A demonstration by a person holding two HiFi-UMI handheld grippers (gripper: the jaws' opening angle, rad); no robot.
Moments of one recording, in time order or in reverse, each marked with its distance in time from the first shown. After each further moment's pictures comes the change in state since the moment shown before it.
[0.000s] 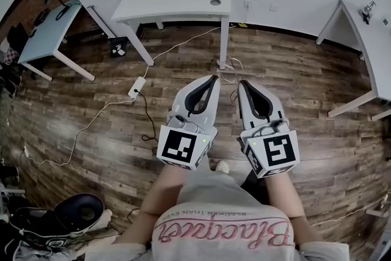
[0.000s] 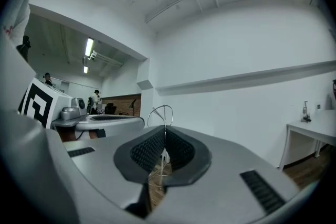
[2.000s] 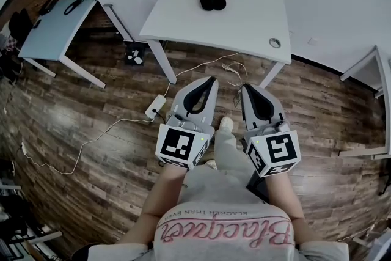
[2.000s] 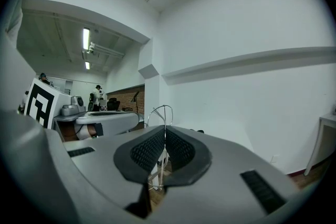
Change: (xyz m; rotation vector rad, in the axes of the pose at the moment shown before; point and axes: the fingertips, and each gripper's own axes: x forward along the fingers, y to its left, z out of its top) left arm 0.079 0.379 -0.045 -0.051 0.036 0.108; right arm 0.377 0.072 -0.013 0.023 0.098 0.084
